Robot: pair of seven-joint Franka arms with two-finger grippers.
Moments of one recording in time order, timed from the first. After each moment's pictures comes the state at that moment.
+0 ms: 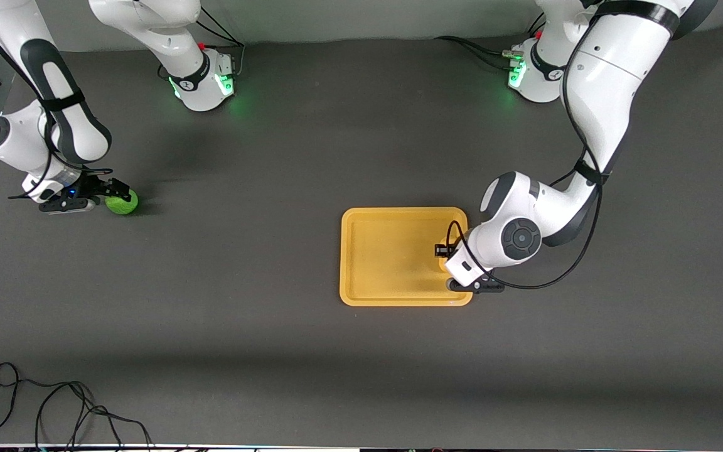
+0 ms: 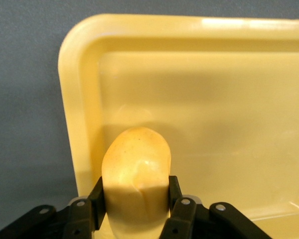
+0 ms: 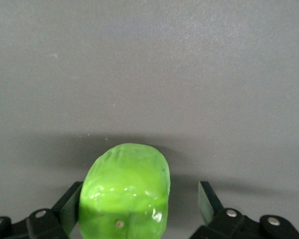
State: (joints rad) left arm -0.13 0.65 -0.35 -1.73 -0.04 2.25 -0.39; right arm -0.02 0.18 -0.43 -2.60 0.21 2.73 -0.69
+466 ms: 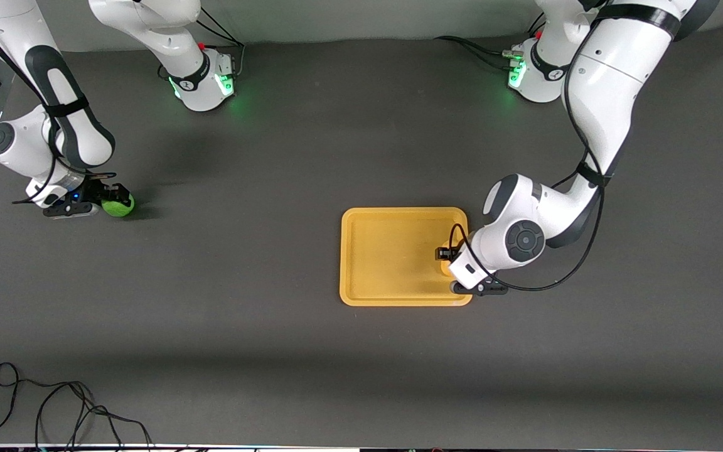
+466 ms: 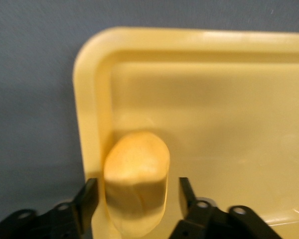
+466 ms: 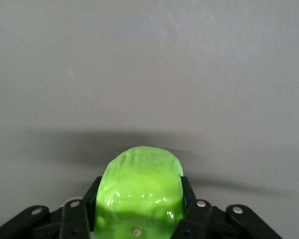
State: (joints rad) left arm -0.12 0.64 -0.35 -1.72 -0.02 2.25 -0.39; right arm 0.01 0.17 -0.43 -2.53 0.22 2.63 -0.69
